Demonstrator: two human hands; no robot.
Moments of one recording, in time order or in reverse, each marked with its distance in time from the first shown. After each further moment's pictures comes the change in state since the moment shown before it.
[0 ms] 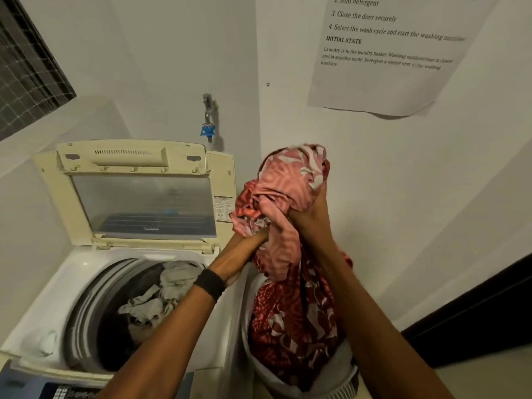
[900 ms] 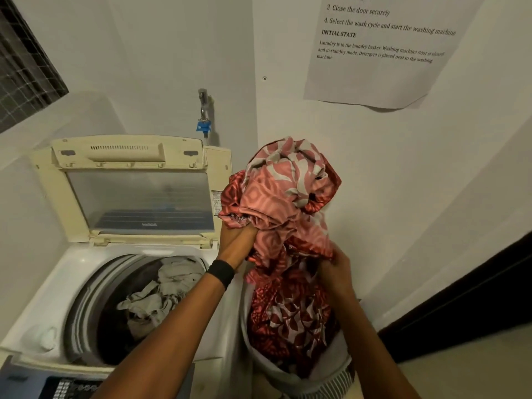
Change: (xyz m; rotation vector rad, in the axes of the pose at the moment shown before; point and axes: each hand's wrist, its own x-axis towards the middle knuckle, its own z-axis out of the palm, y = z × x) left_hand 0.014 -0.018 0.004 -0.031 0.342 0.032; right_hand -0.082 0.099 -0.040 -0.064 0.211 0.402
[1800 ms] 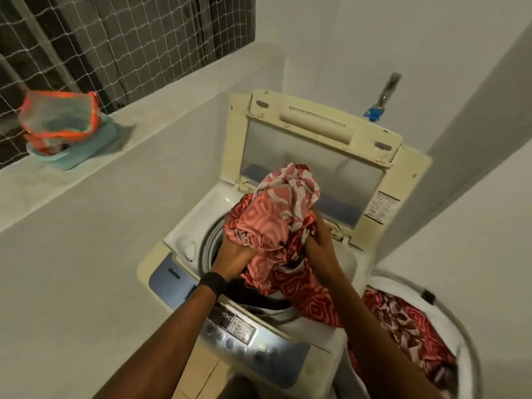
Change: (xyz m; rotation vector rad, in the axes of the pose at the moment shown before) left_hand -0.054 -0.084 -0.316 0.185 0.231 -0.063; right_hand -0.096 -0.064 0.309 -0.058 -0.727 -0.323
